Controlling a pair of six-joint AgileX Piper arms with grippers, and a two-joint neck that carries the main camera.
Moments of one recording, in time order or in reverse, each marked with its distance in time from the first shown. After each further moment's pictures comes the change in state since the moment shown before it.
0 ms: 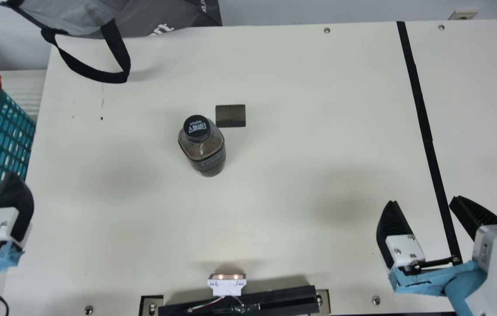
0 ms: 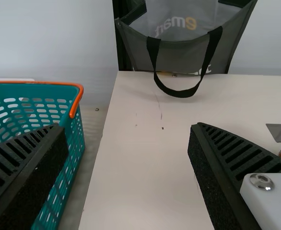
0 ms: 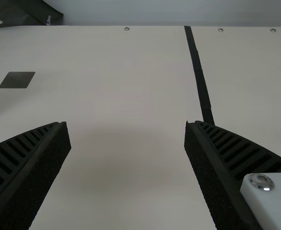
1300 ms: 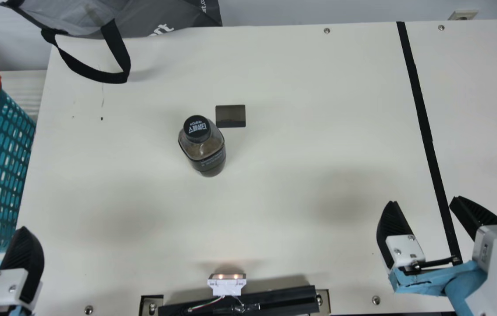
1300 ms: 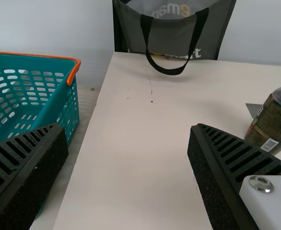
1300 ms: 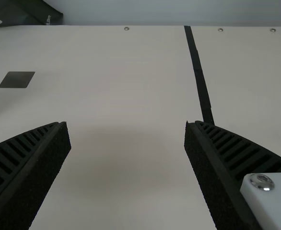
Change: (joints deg) left arm 18.1 -18.9 -1.2 -28.9 21.4 26.5; right arm 0.0 0.0 0.0 -0.1 0.0 0.0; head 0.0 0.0
